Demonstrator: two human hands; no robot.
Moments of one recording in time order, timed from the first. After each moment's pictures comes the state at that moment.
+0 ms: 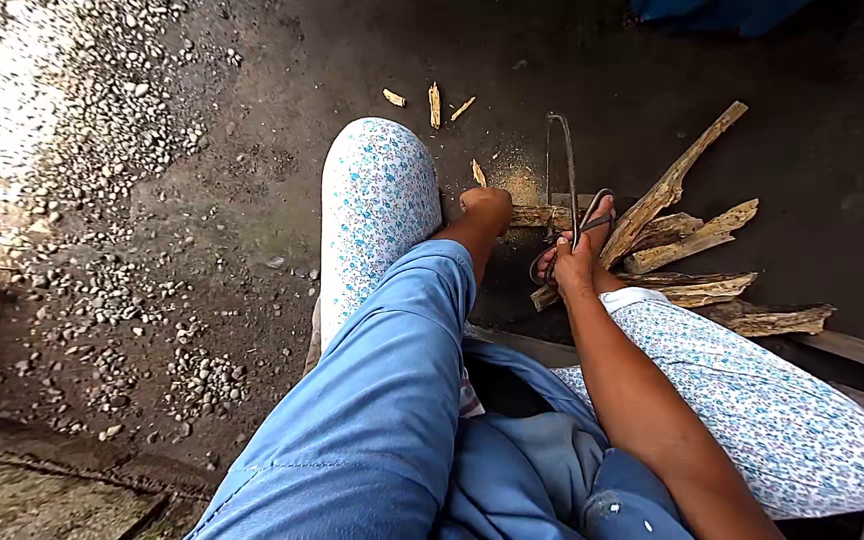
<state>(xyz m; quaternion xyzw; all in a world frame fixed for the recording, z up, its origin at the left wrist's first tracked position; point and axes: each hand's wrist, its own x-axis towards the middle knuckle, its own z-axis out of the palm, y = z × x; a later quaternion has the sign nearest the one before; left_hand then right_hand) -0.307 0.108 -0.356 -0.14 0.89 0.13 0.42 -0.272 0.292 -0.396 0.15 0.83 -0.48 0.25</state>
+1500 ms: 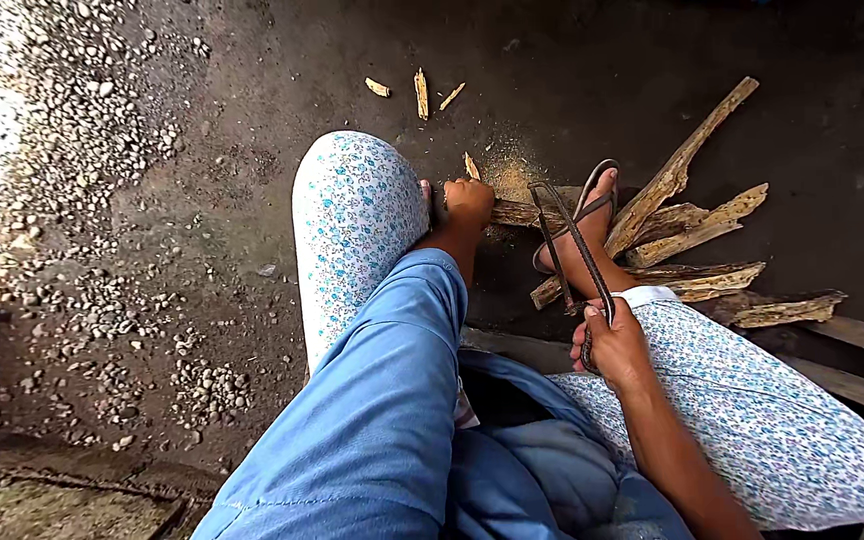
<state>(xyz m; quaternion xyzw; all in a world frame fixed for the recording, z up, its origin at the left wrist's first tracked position) -0.311 0.080 -0.401 -0.10 0.91 0.10 0.38 -0.210 0.329 -0.269 0.21 0.82 -0.39 0.36</state>
